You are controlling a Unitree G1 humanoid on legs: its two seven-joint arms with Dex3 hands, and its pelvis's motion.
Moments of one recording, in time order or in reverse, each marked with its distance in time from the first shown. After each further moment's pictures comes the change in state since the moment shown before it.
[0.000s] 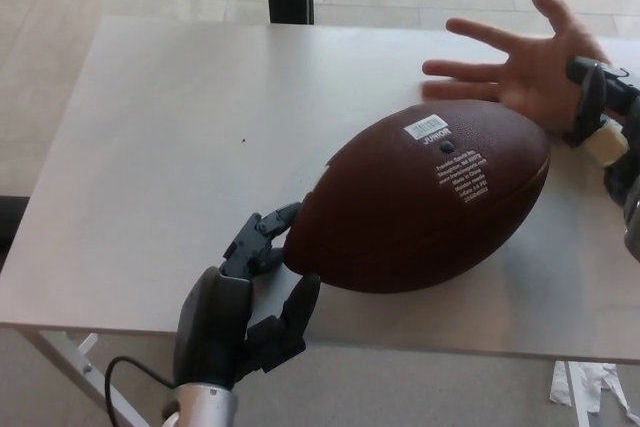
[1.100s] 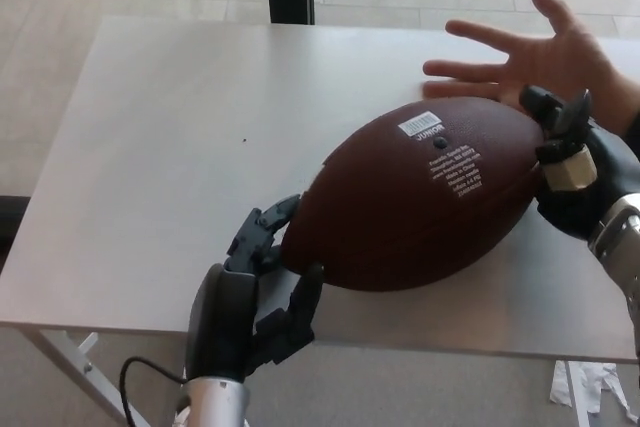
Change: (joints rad) left_arm -0.034 -0.092 0.043 0.026 -0.042 0.030 -0.013; right_arm 0.041 0.076 -0.071 0.029 0.220 0.038 0.260
